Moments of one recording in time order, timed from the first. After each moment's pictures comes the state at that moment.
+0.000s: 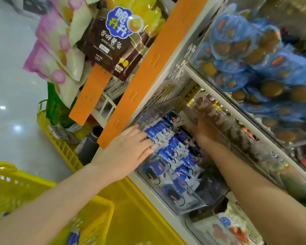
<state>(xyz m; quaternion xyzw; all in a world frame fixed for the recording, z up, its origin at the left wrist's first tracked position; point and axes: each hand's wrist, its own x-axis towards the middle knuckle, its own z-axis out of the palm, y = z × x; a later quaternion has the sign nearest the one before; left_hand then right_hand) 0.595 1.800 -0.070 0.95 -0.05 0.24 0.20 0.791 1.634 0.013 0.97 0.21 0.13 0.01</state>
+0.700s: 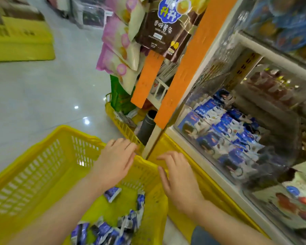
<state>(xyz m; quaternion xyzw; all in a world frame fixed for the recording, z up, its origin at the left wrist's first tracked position) 0.453 1.849 -0.146 0.97 0.08 0.19 0.14 0.540 1.672 -0.114 0.84 0.51 0.07 -0.14</state>
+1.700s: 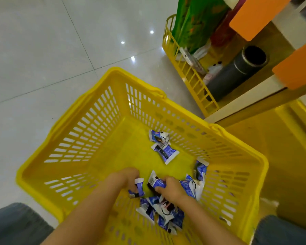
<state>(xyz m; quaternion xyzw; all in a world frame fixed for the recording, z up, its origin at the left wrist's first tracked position) 0.362 1.900 -0.394 0.80 0.18 -0.49 0.32 0.463 1.751 -0.396 0.80 0.25 -0.54 -0.06</state>
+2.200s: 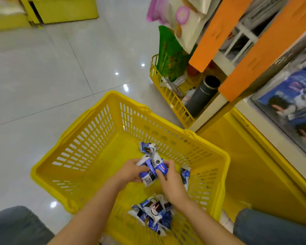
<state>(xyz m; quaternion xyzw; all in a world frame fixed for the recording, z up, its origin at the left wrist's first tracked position) 0.384 1.875 -0.308 0.53 0.47 -0.11 0.70 0.468 1.746 -0.307 0.84 0.25 -0.35 -0.34</state>
